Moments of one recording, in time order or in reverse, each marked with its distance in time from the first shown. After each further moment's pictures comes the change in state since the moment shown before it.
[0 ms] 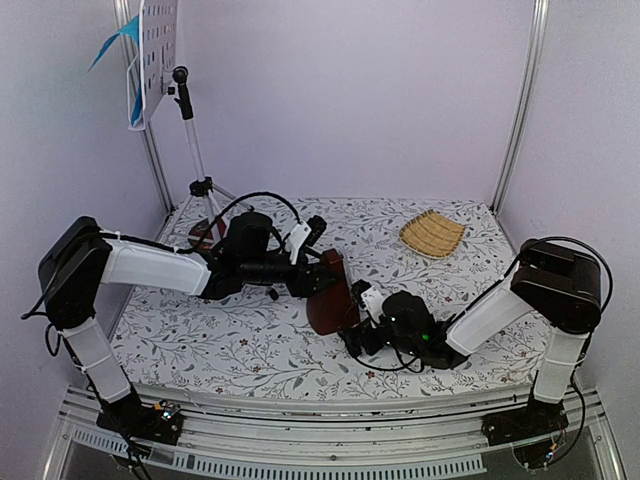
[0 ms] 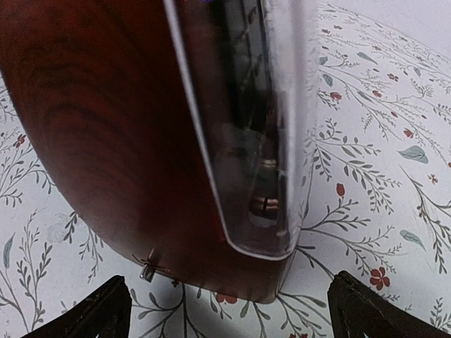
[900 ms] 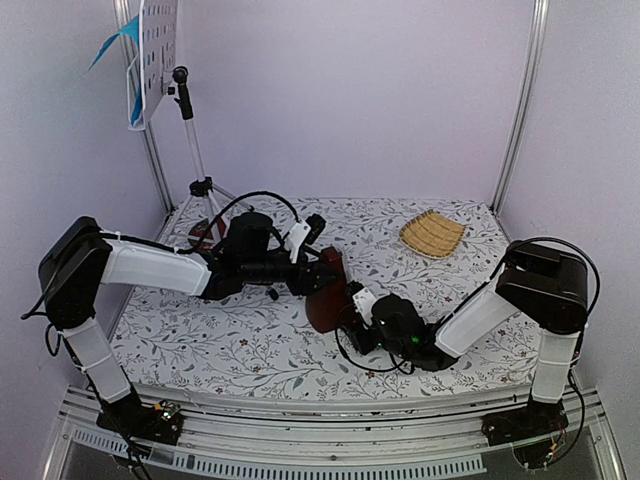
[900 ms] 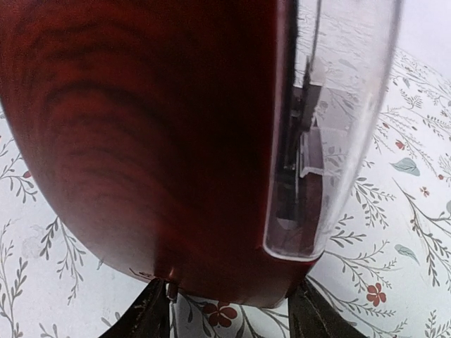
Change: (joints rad) left arm -0.004 0.000 0.000 0.005 -0.045 -0.003; right arm 0.021 0.074 0.061 0.014 0.101 -0.050
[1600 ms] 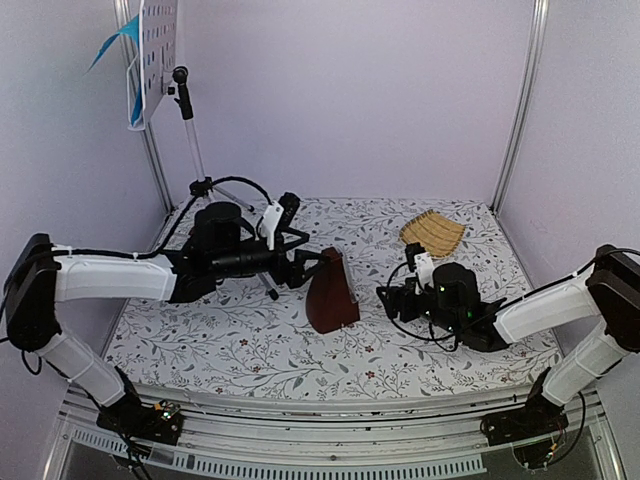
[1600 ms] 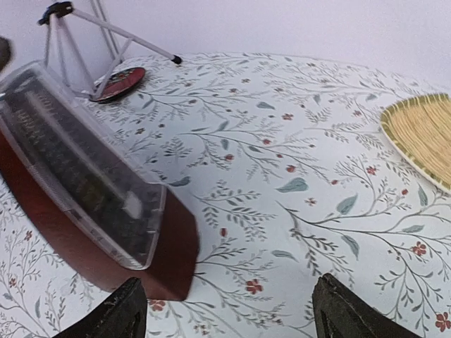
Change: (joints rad) left arm -0.002 -0.204 -0.088 0.014 -0.058 -0.061; right arm -0.143 -0.439 -0.201 -0.090 -0.059 0.154
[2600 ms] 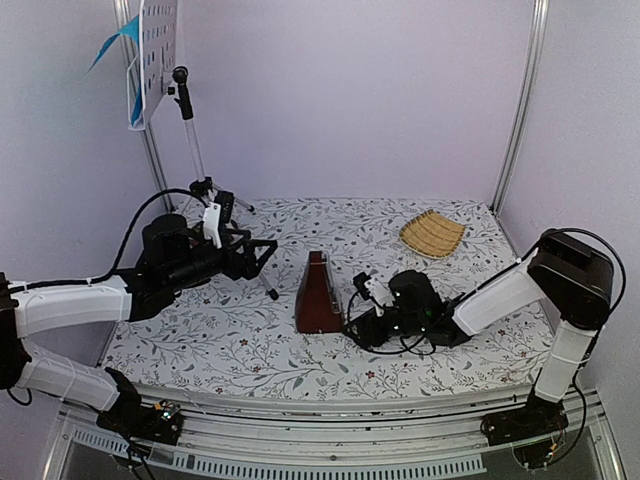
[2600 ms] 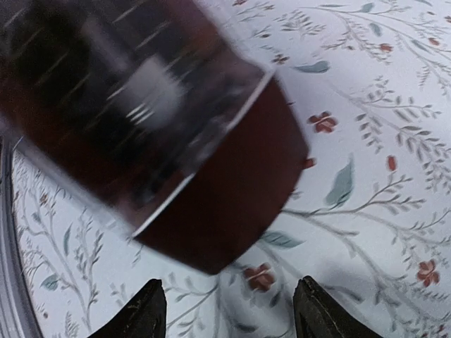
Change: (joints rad) left arm 0.146 -0.327 -0.252 0.007 -0.177 -0.177; right arm -0.022 0.324 0.226 -0.157 -0.440 0.023
